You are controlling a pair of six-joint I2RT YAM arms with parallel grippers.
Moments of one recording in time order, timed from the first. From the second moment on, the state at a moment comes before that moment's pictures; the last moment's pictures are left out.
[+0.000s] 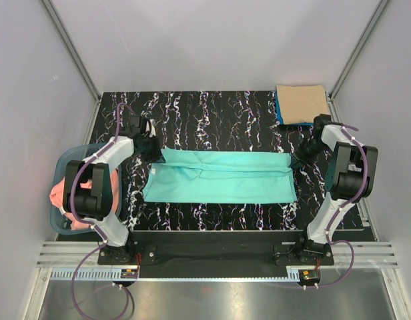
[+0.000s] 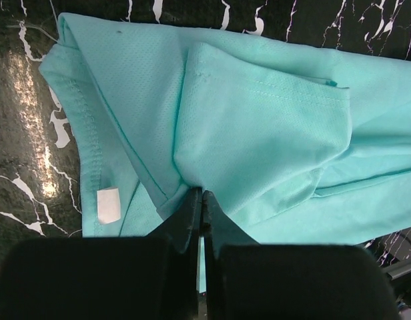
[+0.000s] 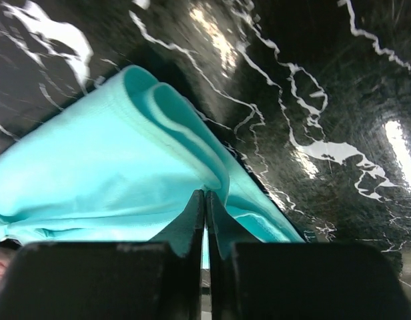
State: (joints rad) left arm -0.12 1.67 1.11 -0.53 0.30 -0.36; right arm -0.19 1.90 1.31 -0.84 -0.25 0.48
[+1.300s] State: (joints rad) left arm -0.59 1.98 1.47 -0.46 0.19 -0.37; right arm 0.11 2.08 1.47 -0.69 -0.60 0.66
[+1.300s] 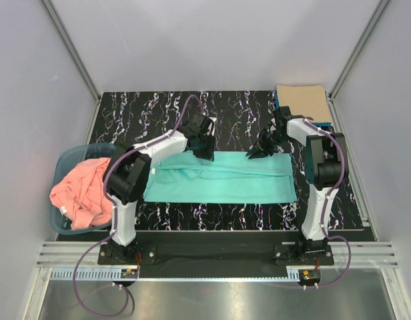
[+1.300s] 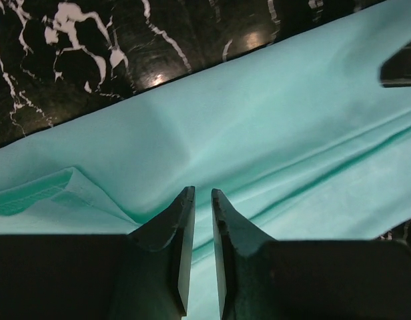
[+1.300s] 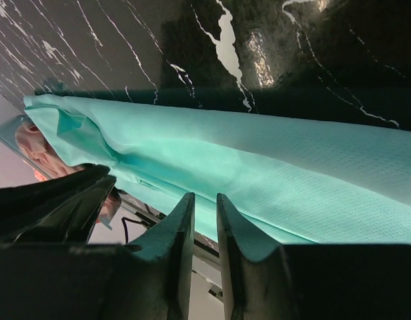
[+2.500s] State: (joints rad) left arm -0.69 1.86 1.28 -0.65 0.08 -0.42; right arm 0.15 2.10 1.44 -0.70 -0.60 0.65
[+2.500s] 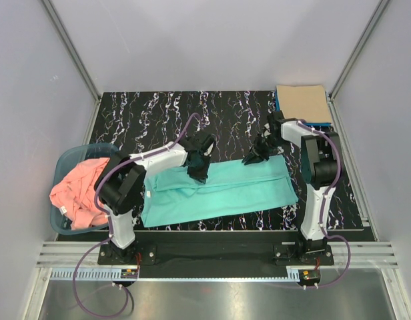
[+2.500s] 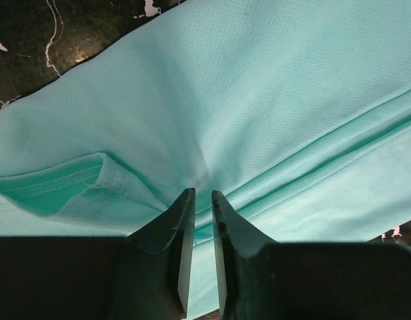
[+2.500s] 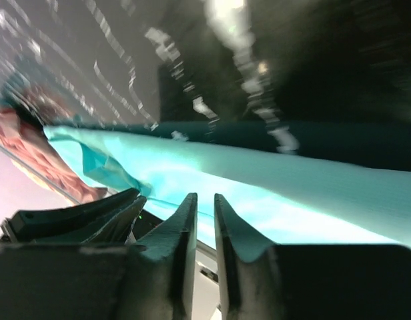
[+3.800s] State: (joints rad) left arm -0.54 1.82 1.56 -0.77 0.08 -0.23; right arm 0.13 2.03 1.27 -0.72 -0.58 0.54
